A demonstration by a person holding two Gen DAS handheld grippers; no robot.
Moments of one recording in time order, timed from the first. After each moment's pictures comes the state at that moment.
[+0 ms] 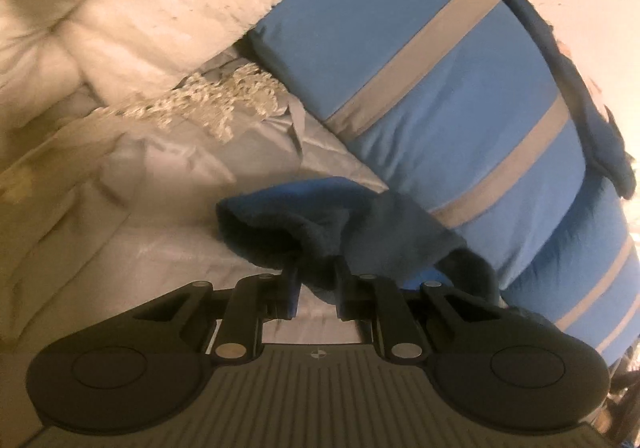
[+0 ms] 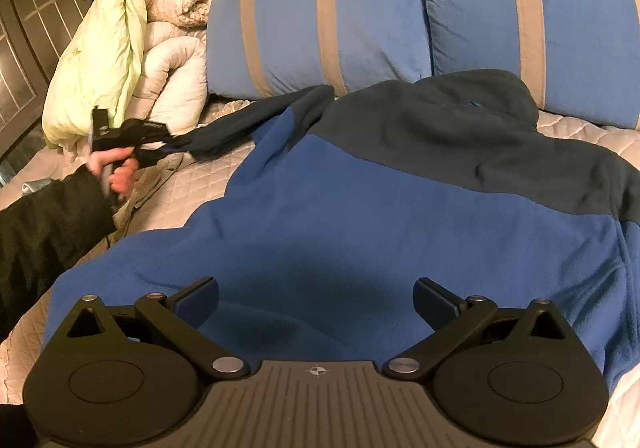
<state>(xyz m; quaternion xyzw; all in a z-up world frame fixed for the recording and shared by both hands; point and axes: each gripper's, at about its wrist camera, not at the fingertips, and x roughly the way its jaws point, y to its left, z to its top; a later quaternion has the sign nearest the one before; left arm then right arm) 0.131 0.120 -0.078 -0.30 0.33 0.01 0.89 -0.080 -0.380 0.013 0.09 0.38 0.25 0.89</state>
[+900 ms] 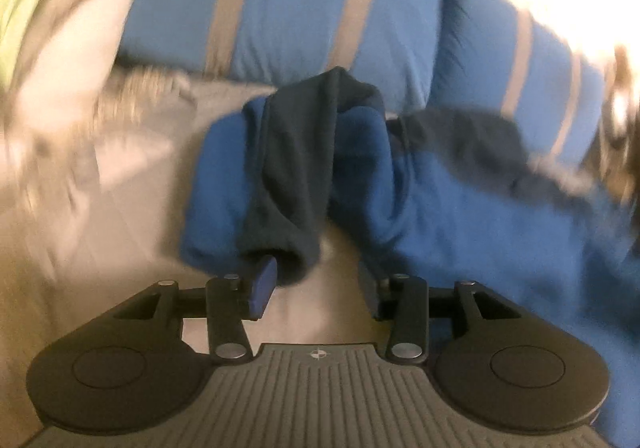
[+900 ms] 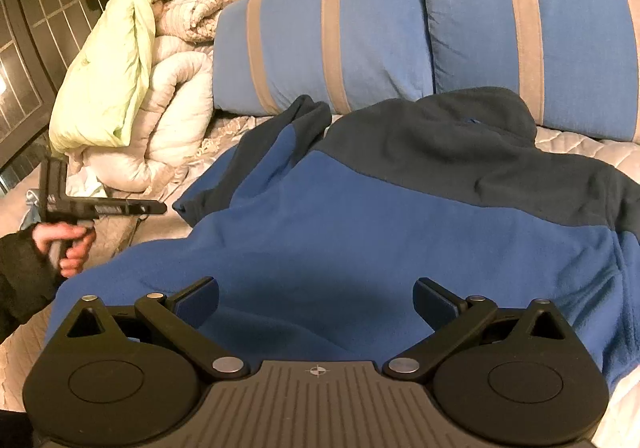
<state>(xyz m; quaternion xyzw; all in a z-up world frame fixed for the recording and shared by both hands) 0.035 0.034 -0.060 0.03 0.36 -0.13 0.92 -0.092 -0.385 0.018 0.09 0.35 0.25 0.90</state>
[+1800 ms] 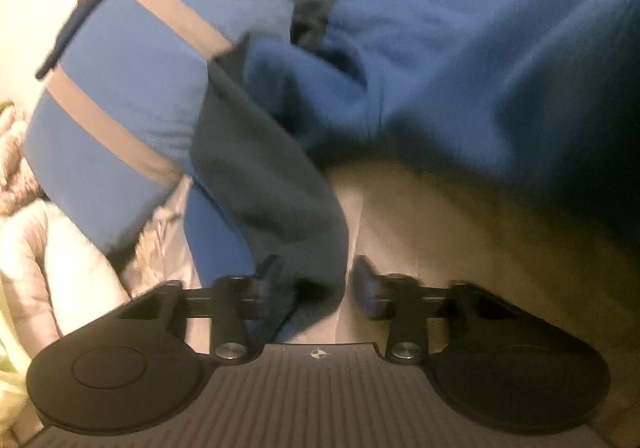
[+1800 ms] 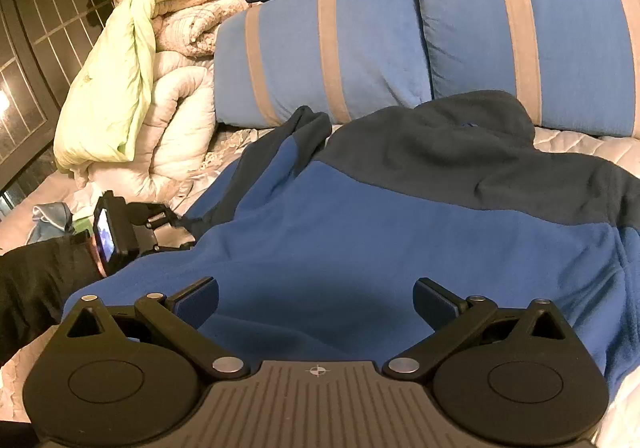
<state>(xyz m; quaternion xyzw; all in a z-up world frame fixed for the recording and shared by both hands) 0.044 -0.040 -0.146 0.46 0.31 -0.12 0.82 -0.094 -0.391 0.019 0.11 0.34 0.25 0.90</state>
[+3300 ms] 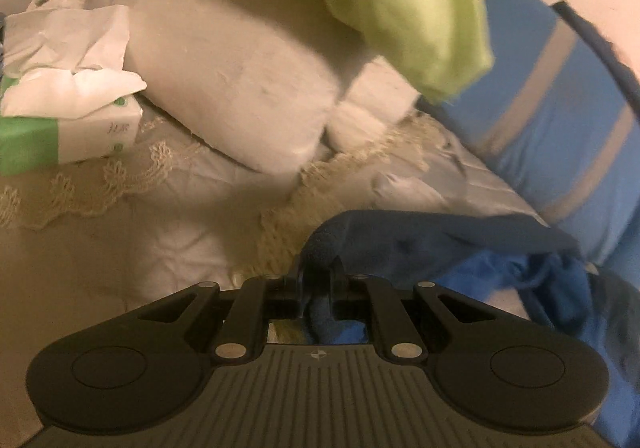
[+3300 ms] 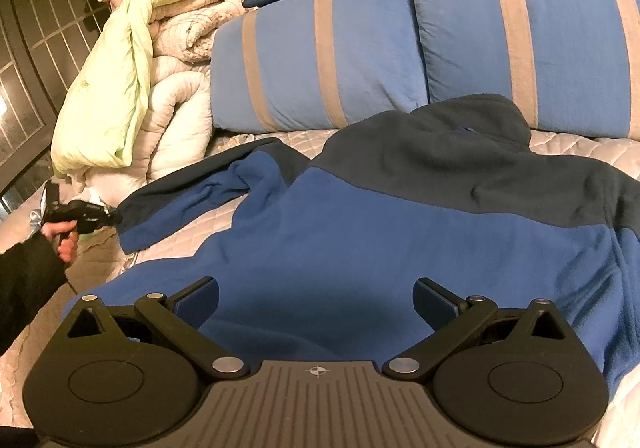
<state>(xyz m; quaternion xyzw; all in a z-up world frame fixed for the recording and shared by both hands) 0.035 0.260 -0.047 -0.21 0.36 0.15 0.90 -0.092 -0.392 0.021 0.12 0.33 0.25 0.90</state>
